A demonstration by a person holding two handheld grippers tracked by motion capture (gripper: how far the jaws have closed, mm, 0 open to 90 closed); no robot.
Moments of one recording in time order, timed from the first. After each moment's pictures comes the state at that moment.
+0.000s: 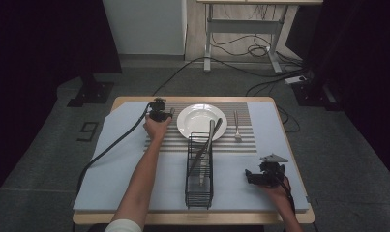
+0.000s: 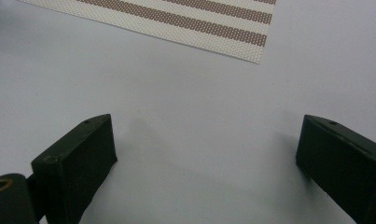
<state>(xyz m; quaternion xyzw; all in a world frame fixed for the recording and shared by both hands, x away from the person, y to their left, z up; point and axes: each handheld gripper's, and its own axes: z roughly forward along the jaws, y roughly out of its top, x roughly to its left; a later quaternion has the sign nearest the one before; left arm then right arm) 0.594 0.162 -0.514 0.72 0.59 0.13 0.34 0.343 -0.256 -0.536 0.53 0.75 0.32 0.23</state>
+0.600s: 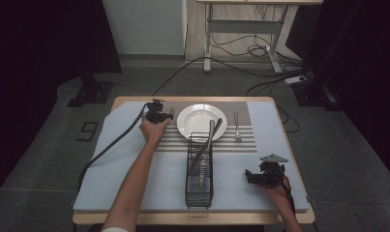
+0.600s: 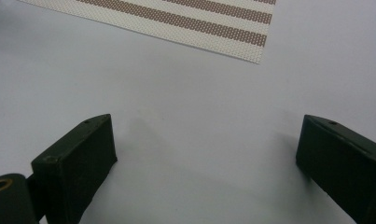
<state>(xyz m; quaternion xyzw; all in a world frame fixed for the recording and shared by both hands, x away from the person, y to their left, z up) 0.568 0.168 -0.495 0.75 0.55 0.13 0.36 0.343 -0.256 -0.536 0.53 0.75 0.32 0.23</state>
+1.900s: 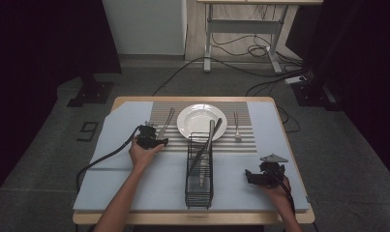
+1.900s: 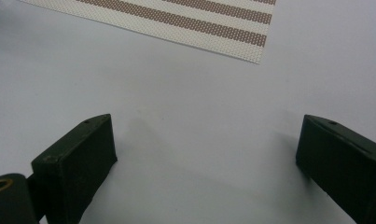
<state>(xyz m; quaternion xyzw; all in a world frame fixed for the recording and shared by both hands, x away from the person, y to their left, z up) 0.470 0.188 -0.515 0.78 0.52 0.14 0.33 0.343 -0.256 -0.536 0.53 0.75 0.32 0.23</state>
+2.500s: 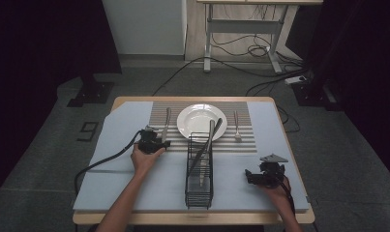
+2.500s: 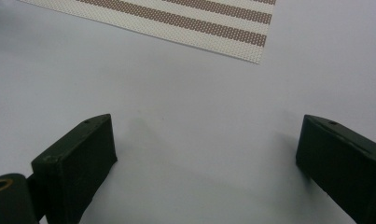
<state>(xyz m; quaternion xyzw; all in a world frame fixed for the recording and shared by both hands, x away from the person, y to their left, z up) 0.456 0.184 -0.521 0.77 0.51 0.12 0.38 0.343 -0.256 -0.536 0.53 0.75 0.32 0.23</state>
